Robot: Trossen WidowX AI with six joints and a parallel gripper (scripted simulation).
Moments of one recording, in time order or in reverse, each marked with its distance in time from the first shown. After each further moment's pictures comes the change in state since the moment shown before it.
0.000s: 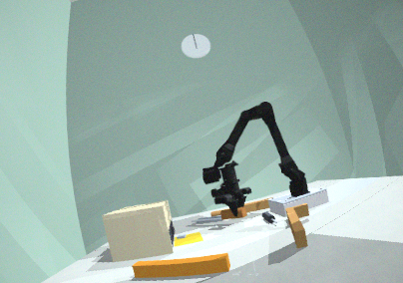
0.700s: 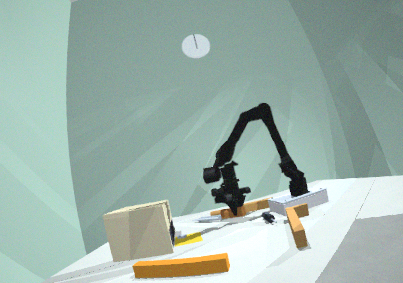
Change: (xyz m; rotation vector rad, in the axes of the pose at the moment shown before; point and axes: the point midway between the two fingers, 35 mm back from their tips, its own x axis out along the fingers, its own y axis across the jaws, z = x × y) arm 0.000 -0.018 0.013 -0.001 -0.001 -0.001
